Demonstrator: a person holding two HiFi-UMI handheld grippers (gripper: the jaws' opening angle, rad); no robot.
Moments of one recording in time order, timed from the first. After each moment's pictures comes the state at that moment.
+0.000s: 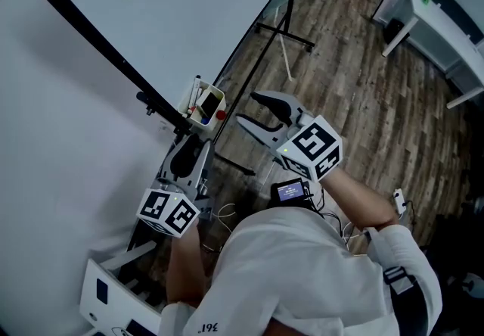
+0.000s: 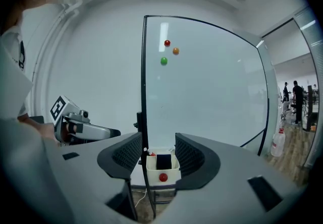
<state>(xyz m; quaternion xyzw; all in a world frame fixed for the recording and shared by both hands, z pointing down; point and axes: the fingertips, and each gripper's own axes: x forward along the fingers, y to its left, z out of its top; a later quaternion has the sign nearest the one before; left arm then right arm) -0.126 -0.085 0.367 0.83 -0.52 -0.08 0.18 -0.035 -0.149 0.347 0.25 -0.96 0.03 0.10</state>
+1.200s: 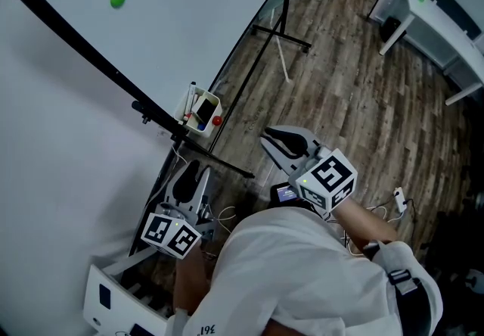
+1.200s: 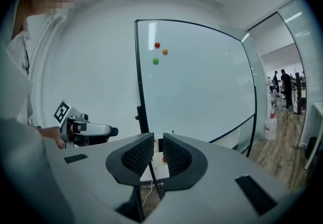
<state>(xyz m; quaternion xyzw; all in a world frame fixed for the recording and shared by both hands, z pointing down) -0.119 -0.050 0.383 0.82 -0.52 -0.08 0.21 0.019 -0.113 0.369 0.28 -0.95 0.09 0.10</state>
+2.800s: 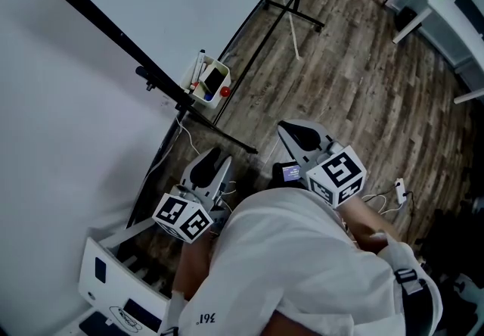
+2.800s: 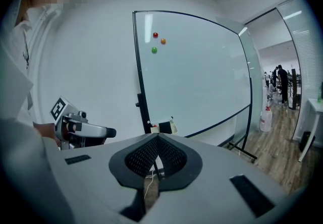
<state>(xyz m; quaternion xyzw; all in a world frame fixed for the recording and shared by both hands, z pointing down) -0.091 -0.021 0.427 0.84 -0.48 -0.05 0.26 0.029 -0.088 0.412 0.30 -0.94 0.11 0.14</state>
